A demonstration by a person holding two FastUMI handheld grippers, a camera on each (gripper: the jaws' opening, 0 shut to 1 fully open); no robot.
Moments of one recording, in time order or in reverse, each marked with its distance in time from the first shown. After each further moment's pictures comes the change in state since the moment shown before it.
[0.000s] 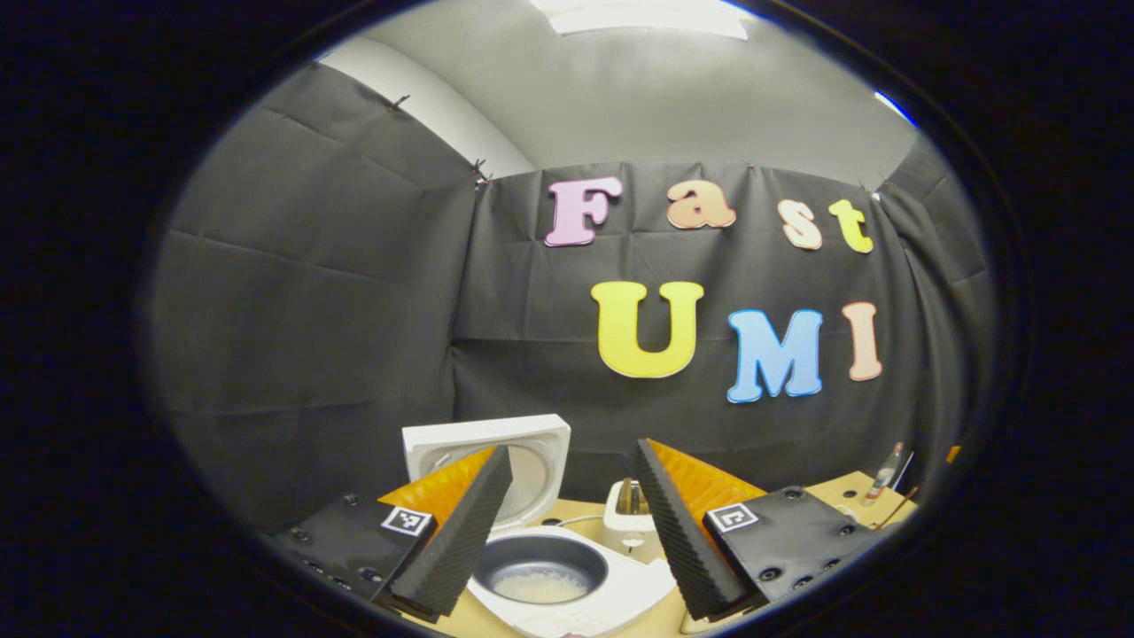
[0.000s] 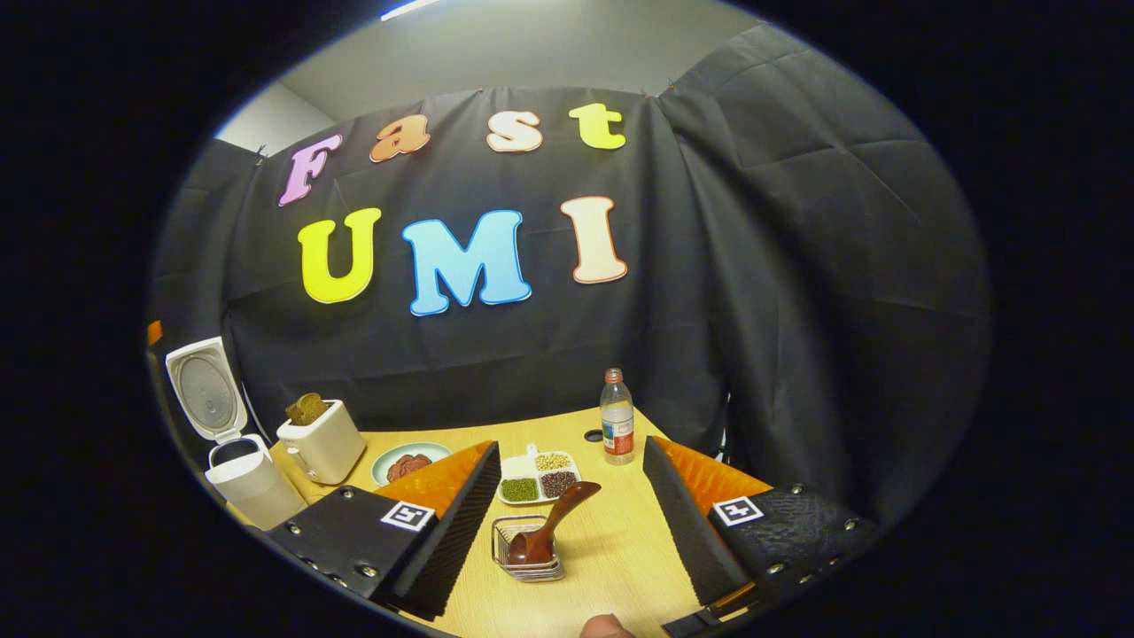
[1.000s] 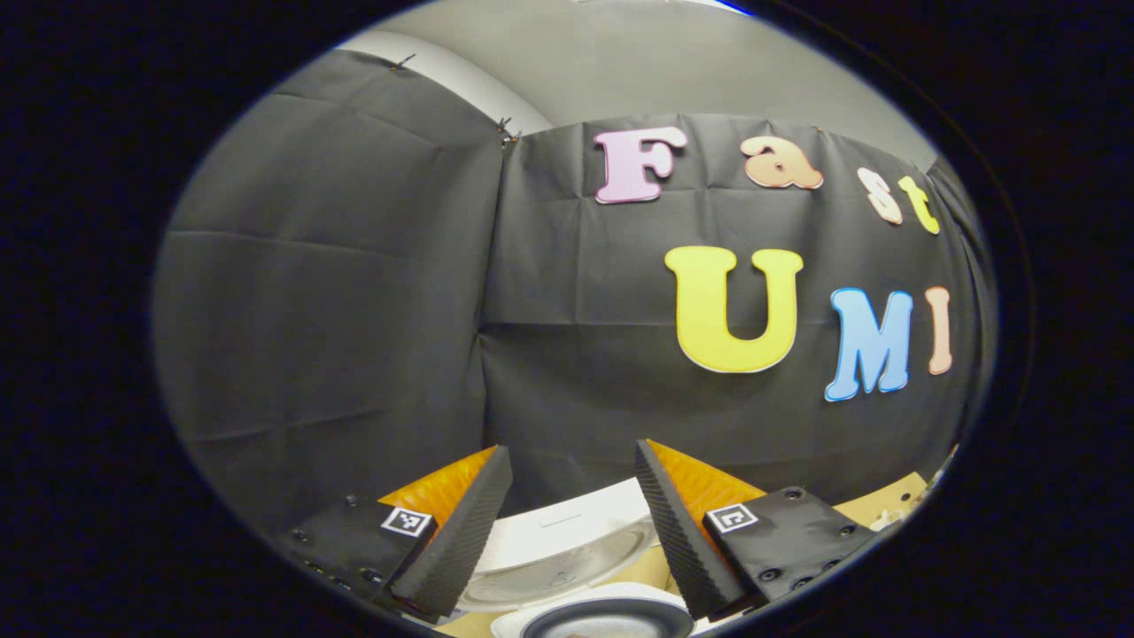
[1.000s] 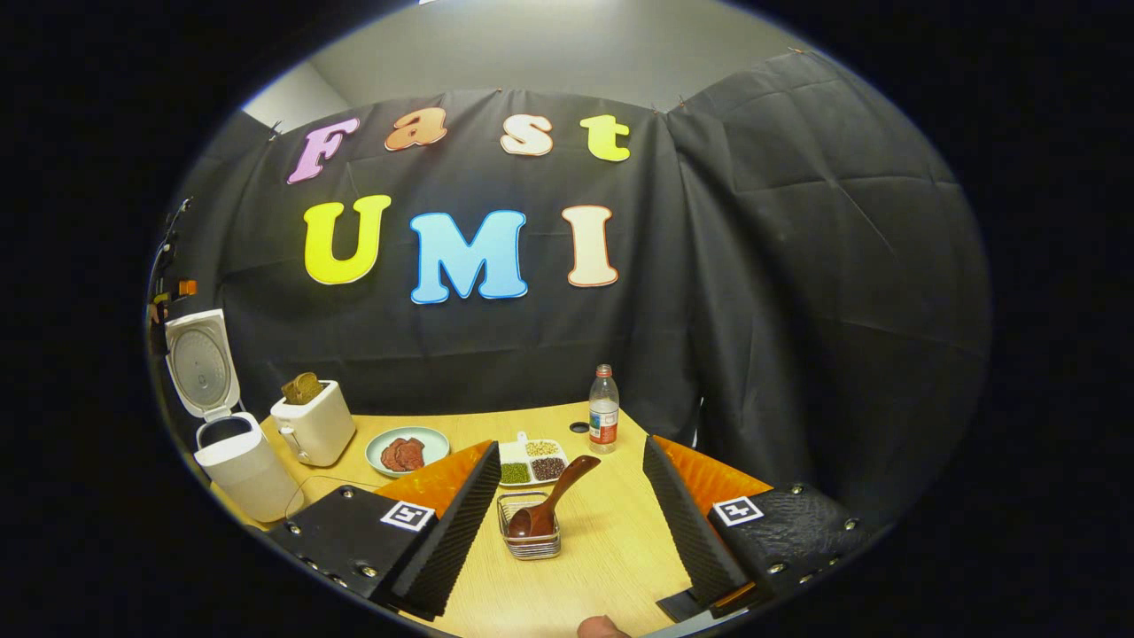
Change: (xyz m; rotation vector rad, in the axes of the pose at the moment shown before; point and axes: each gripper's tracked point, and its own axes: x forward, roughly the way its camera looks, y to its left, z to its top) left arm 0.217 0.101 -0.025 0.012 0.115 0.126; right arm -0.047 0.022 -0.012 -0.094 -0.002 -0.090
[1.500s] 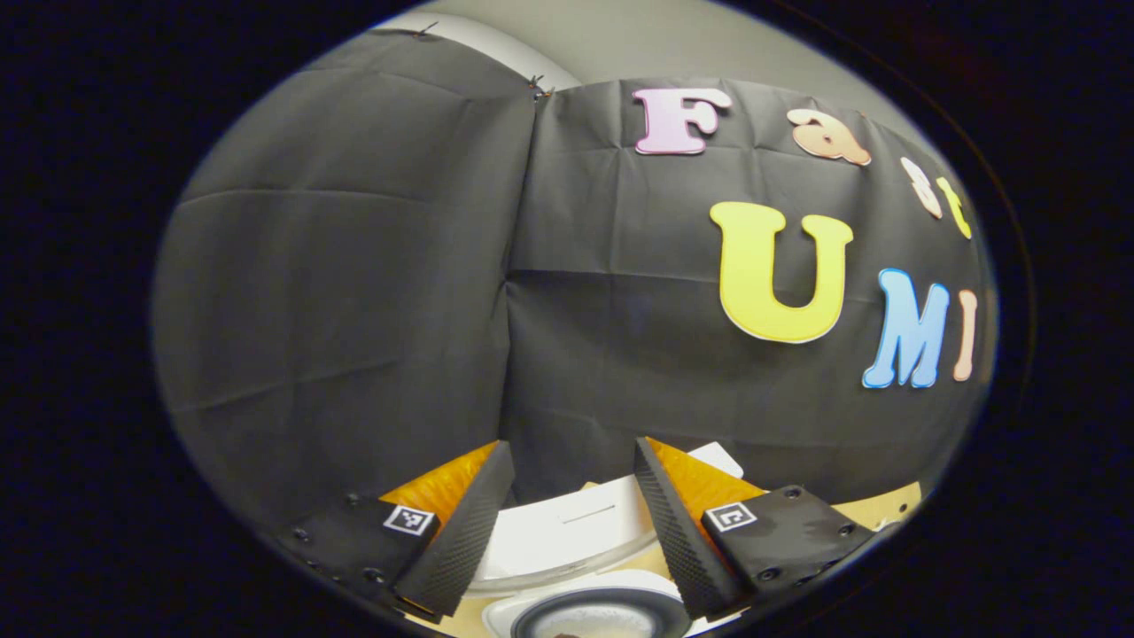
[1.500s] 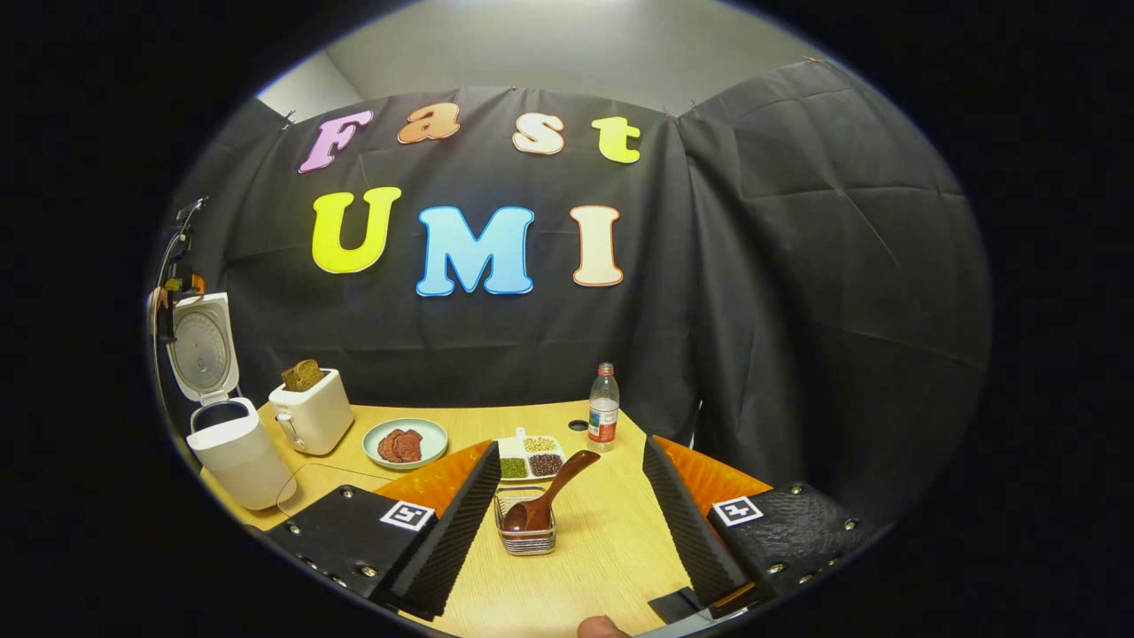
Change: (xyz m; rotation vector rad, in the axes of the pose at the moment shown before) left arm 0.025 0.017 -0.041 -0.053 0.144 0.089; right arm 0.000 0.004 -0.005 -0.019 -0.001 0.022
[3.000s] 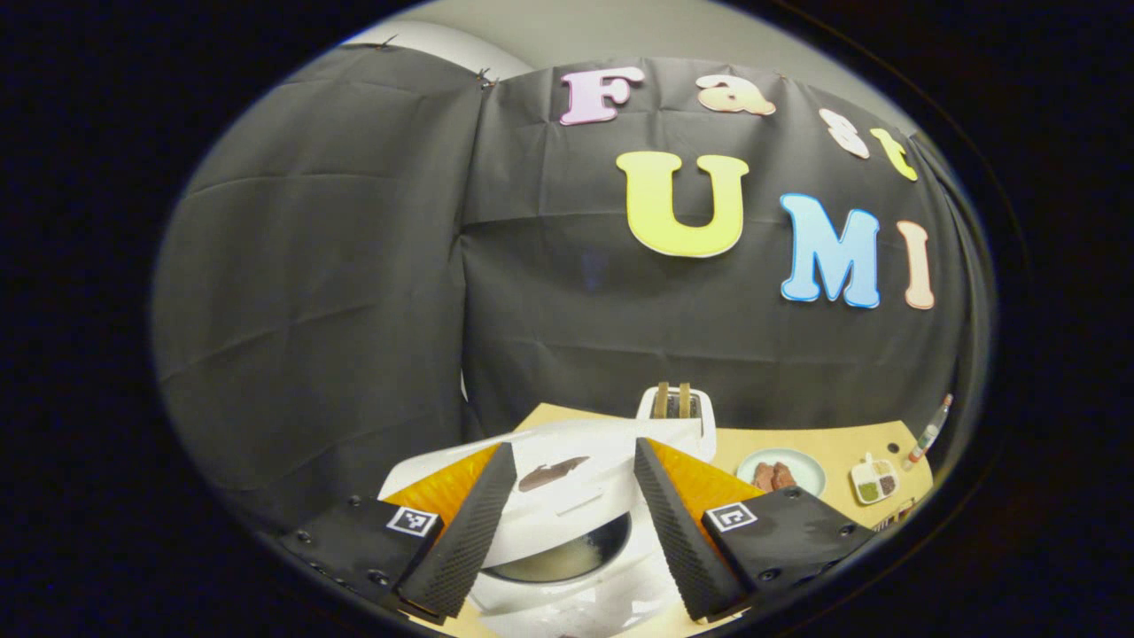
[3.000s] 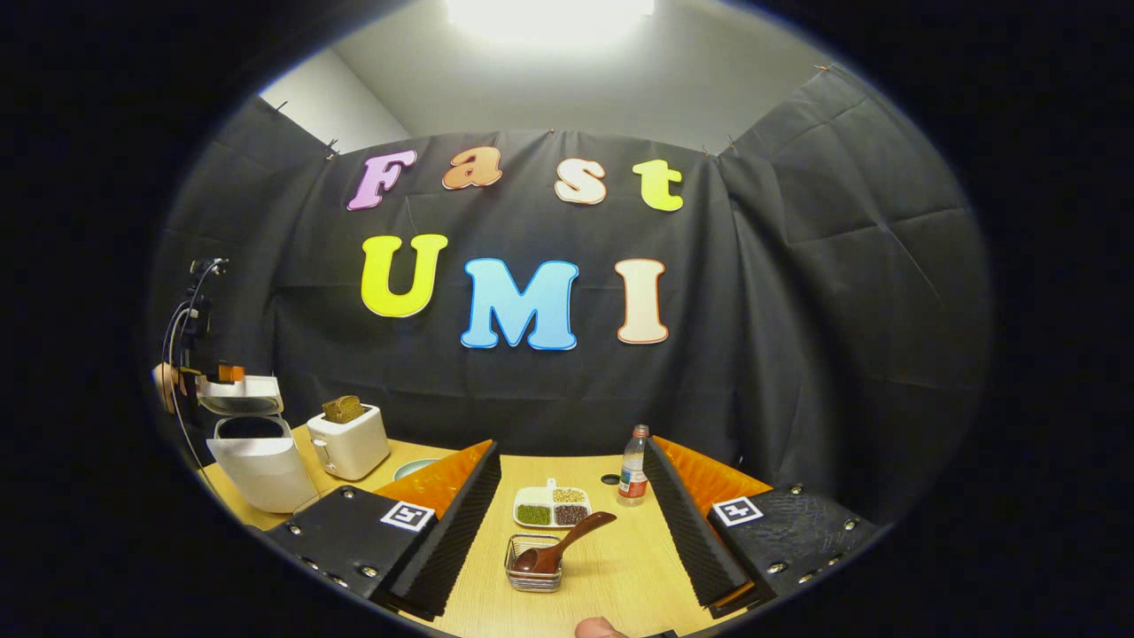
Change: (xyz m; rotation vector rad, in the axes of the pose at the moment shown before) left arm -0.159 -0.101 -0.154 0.069 0.114 -0.107; right arm 0.006 -0.001 0.062 -0.055 -0.183 0.182
